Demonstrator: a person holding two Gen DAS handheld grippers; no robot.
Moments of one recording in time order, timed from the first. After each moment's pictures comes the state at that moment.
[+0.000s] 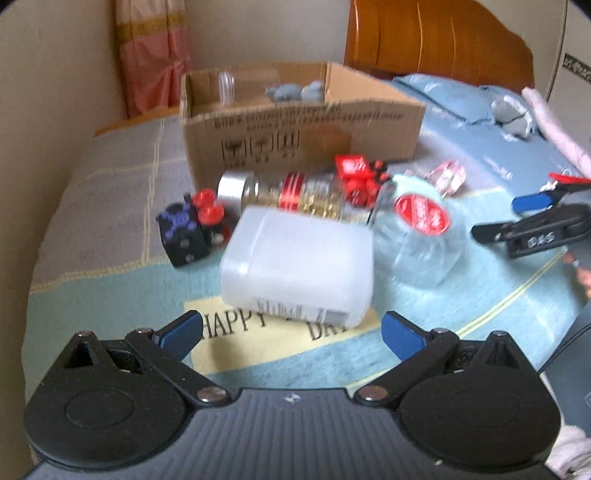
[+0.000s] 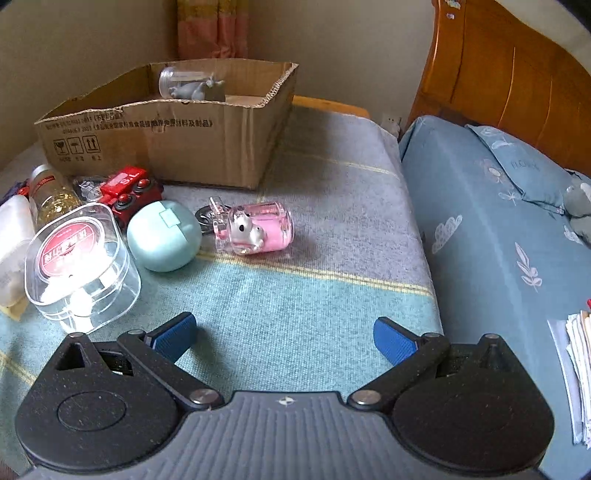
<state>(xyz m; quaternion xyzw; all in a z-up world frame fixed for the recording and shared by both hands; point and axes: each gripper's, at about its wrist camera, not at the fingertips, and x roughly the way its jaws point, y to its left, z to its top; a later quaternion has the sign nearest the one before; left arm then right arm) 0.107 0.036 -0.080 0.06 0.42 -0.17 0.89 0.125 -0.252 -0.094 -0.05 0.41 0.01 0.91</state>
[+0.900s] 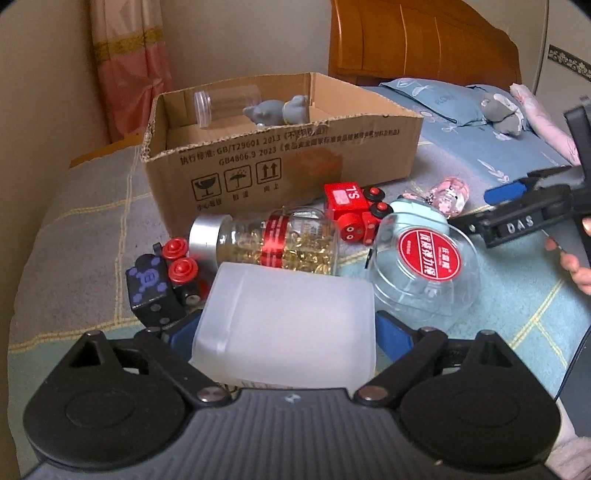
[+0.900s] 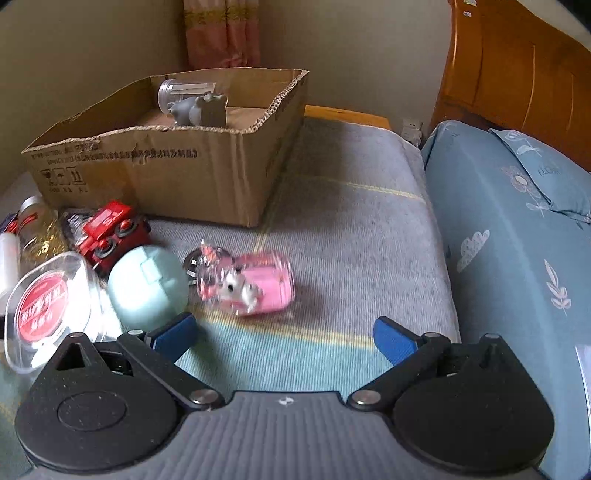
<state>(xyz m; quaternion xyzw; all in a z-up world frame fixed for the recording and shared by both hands) 0.138 0.018 -0.078 0.07 0.39 -0.19 0.90 0.178 -0.262 -0.097 -0.04 0.41 0.04 0.91</state>
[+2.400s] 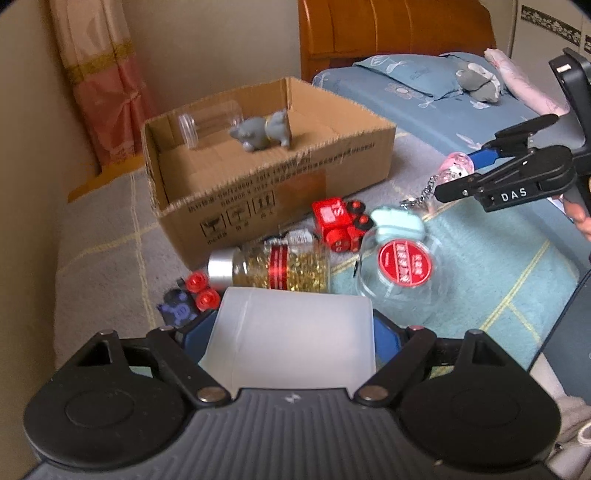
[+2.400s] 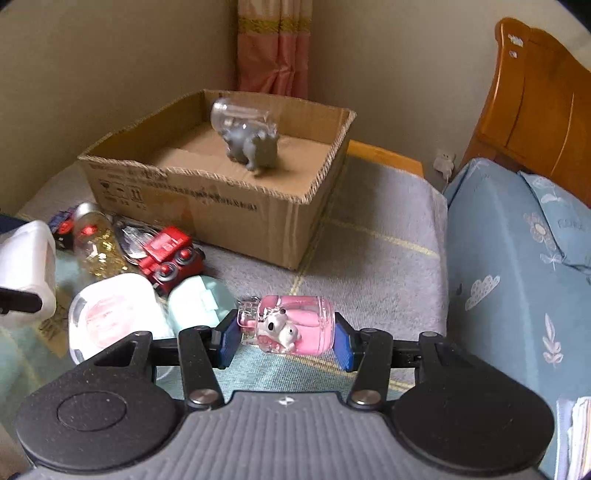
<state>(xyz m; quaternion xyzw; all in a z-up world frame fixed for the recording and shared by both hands) 0.137 0.020 -0.021 0.14 0.41 -0.22 0.87 0.164 -0.245 -0.035 -0.09 0.40 0.11 0.90</state>
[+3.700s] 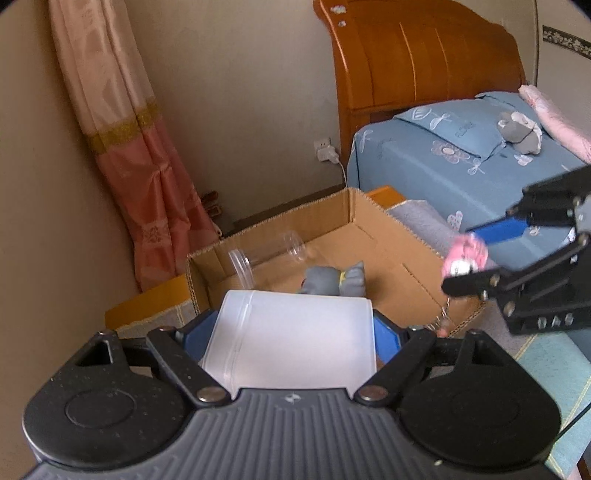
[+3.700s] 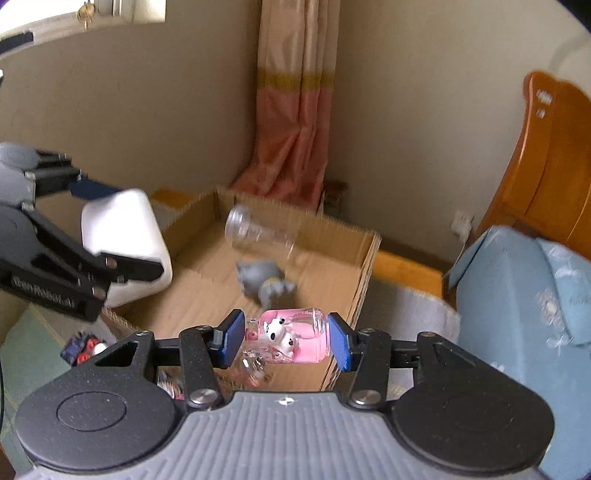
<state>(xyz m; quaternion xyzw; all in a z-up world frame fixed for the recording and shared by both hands) 0.275 -0.006 0.050 0.15 0.36 -0.18 0.90 0.271 -0.205 0.036 -0.09 0.38 0.14 0.91</state>
